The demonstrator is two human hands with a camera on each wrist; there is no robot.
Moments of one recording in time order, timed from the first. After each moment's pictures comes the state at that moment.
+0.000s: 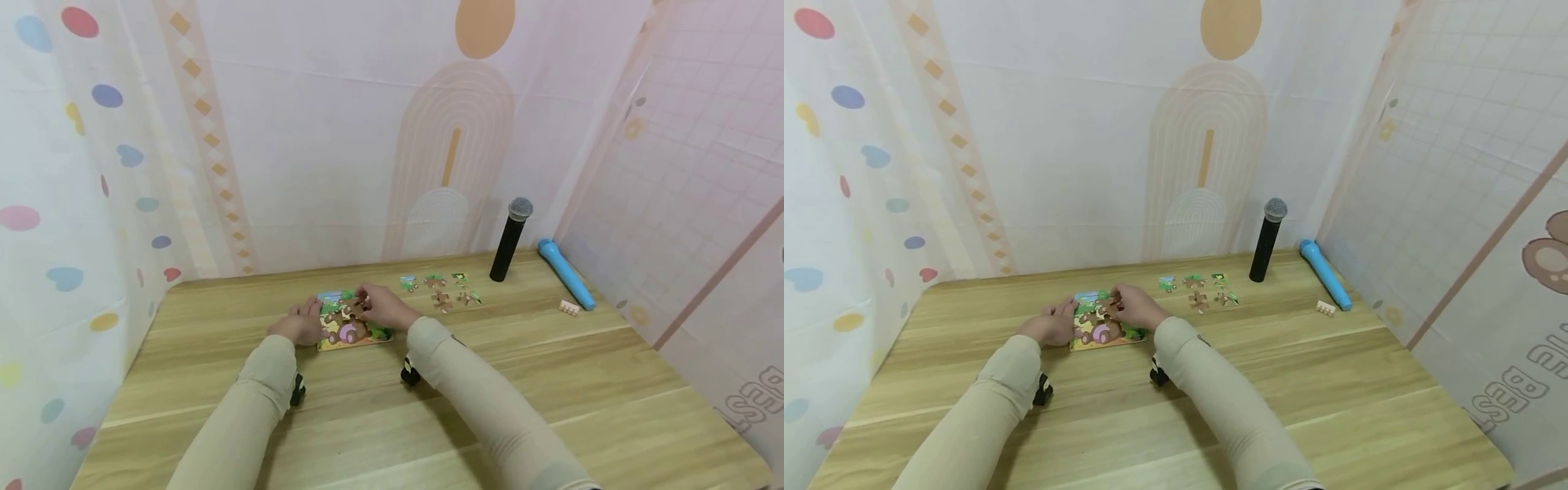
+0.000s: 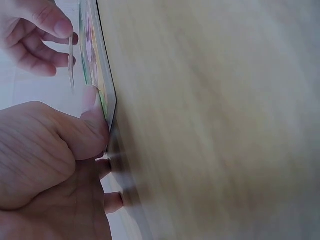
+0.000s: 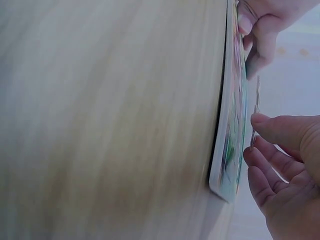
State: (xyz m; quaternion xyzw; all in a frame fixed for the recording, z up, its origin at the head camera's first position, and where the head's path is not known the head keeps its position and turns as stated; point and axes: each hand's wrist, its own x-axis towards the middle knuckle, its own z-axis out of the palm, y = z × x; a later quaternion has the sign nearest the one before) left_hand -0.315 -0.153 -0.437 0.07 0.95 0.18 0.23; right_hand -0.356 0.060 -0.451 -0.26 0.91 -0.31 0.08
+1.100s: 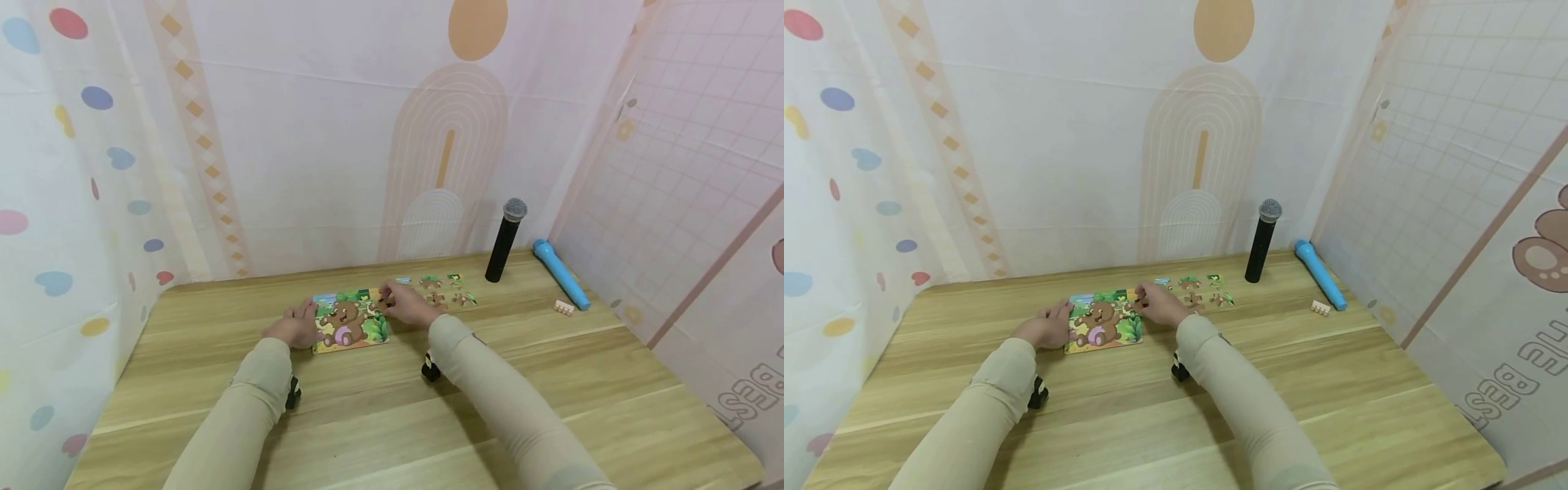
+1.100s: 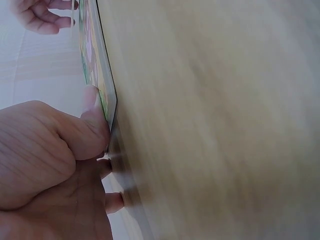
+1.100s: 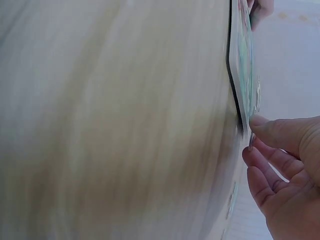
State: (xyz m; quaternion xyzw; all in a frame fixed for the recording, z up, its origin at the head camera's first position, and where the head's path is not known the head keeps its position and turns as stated) left_hand -0.317 -0.150 -0.438 0.07 0.95 0.17 0.24; right_hand -0.365 0.115 -0.452 -0.21 0.91 -0.34 0.09
